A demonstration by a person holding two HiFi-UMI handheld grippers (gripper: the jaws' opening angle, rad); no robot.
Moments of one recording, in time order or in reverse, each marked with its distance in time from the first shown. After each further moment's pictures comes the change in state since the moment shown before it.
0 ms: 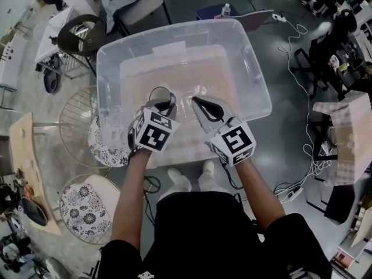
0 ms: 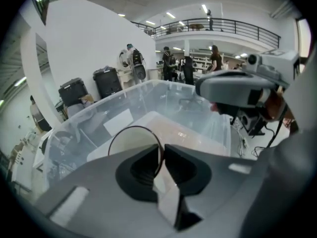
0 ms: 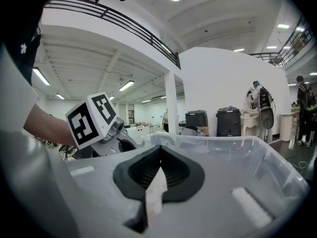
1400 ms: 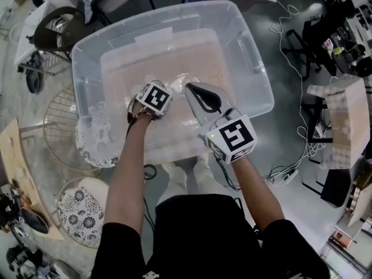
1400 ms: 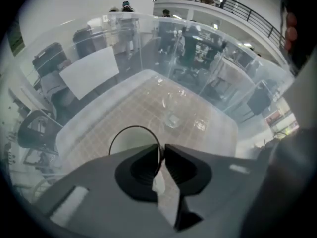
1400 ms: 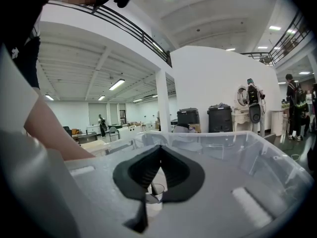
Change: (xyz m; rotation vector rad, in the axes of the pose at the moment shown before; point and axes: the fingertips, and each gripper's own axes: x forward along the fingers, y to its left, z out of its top) left arm 0.169 0.050 -0.076 -0.007 0.295 -0.135; right arm 0.027 -0.032 -0.013 0.049 0.019 -0.097
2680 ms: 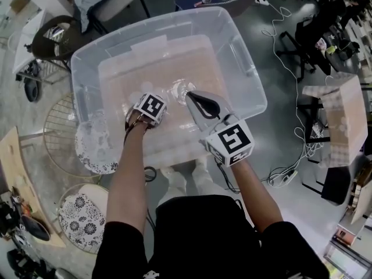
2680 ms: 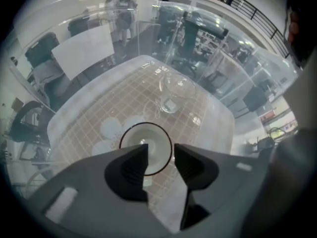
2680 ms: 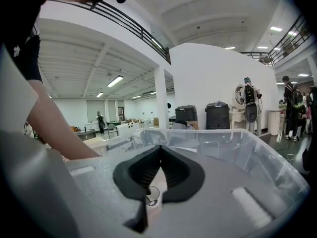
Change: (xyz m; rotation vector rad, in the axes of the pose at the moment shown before) left arm 0.016 -0.021 -0.053 -0.061 0.183 -0.117; right arm -0.017 -0.004 -0.007 -0.003 0.041 -0.026
